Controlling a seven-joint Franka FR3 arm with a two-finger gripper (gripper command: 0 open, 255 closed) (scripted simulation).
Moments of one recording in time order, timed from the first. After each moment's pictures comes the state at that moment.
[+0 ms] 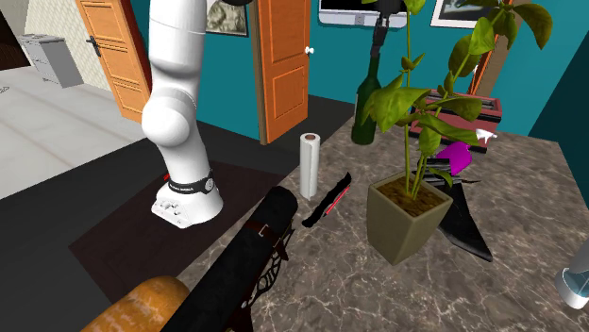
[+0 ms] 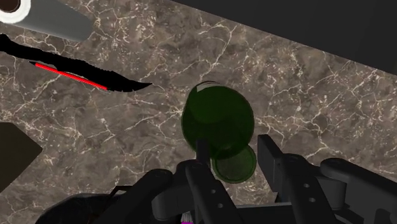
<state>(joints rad) 0.58 0.31 0.22 -1.29 0.03 1.53 0.67</state>
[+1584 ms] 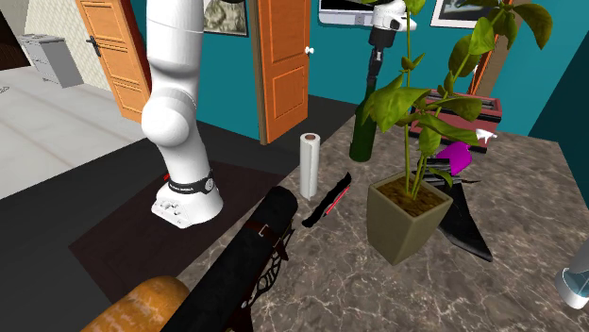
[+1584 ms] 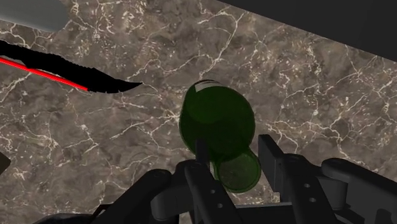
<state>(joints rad) 0.57 0.28 0.22 -1.56 0.04 1.79 0.65</state>
